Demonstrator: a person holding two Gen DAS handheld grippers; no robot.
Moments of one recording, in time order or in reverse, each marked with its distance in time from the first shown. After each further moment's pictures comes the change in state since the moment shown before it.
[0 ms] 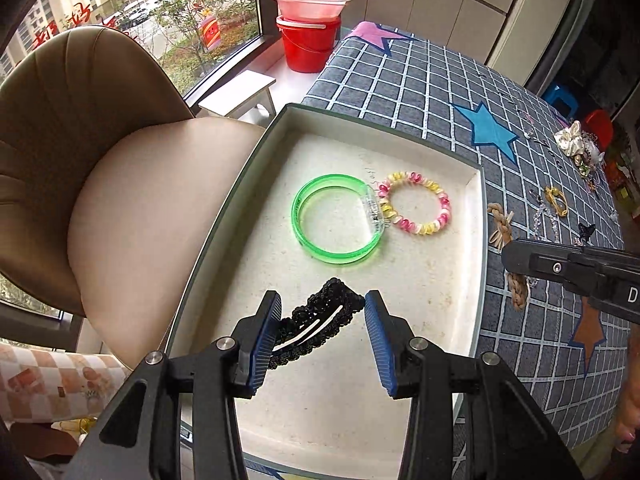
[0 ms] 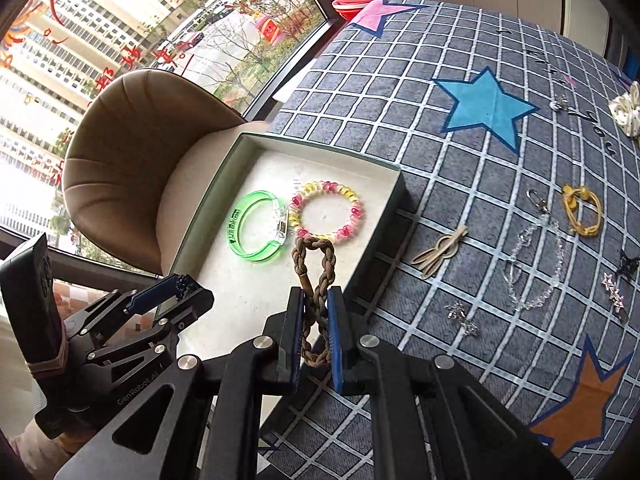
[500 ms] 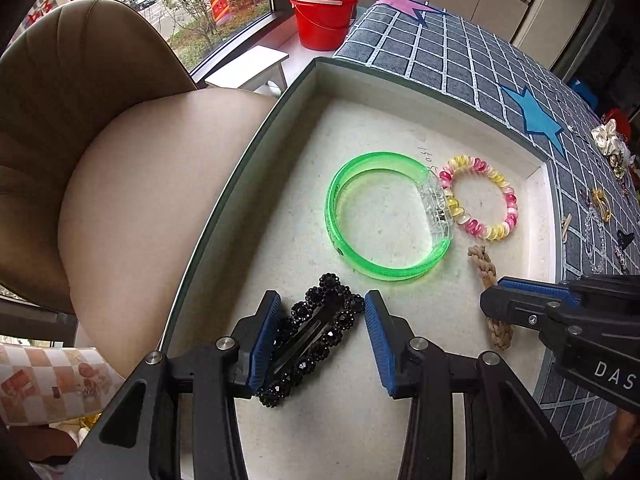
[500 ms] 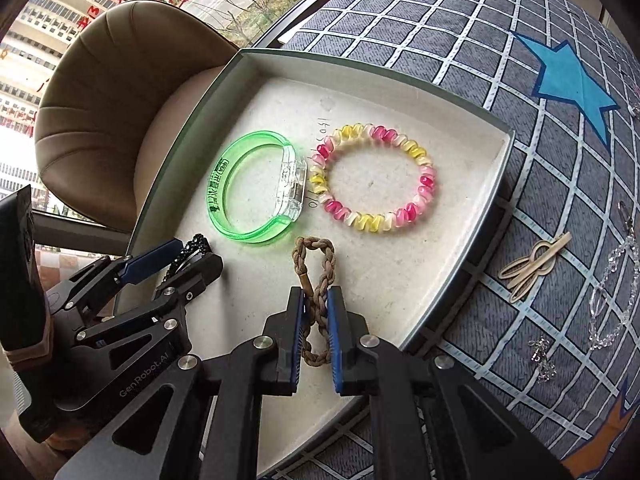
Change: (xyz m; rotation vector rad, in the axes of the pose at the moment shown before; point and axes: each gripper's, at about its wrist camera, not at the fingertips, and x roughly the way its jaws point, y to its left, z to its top) left arm 0.054 0.018 0.012 -0.017 0.057 0.025; right arm 0.090 0.016 0.005 -0.048 0.163 -0.065
